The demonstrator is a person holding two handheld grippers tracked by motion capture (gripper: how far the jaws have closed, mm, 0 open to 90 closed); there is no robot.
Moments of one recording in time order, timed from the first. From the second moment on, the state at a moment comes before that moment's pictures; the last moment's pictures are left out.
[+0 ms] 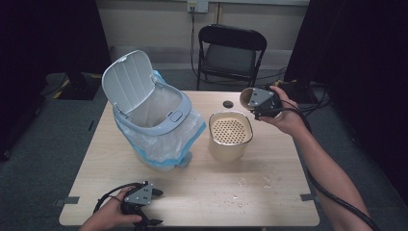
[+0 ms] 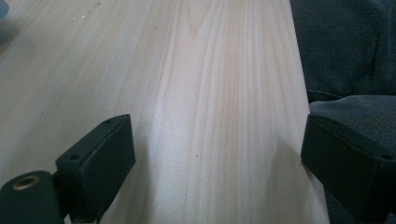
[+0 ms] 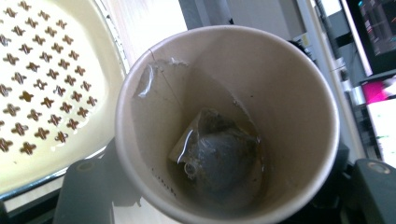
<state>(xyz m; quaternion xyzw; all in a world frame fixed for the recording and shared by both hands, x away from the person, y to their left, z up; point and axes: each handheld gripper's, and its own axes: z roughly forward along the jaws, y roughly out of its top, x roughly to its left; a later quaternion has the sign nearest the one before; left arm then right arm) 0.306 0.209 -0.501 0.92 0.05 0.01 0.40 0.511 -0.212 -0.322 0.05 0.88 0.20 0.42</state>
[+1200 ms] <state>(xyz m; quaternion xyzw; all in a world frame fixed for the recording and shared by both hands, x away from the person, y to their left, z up) 0.305 0.208 -0.502 0.91 0.05 0.01 0.40 0.489 -0.194 -0.315 0.04 0.87 0.16 0.47</state>
